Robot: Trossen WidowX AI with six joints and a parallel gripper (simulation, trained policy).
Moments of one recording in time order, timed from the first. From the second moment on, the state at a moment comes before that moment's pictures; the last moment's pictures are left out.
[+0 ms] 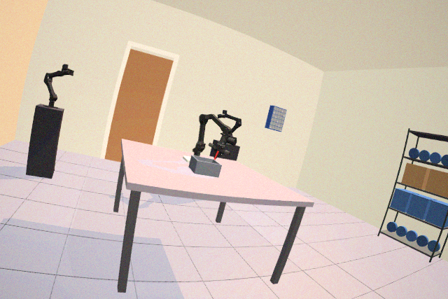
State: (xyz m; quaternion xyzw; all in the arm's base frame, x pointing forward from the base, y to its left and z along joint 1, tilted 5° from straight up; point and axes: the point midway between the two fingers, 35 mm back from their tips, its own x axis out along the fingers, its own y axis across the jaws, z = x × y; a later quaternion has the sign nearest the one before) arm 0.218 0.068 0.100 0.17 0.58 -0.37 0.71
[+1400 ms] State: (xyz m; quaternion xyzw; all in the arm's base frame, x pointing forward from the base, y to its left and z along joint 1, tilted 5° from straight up) arm 0.324 -0.076 0.119 0.26 0.49 -0.41 0.72
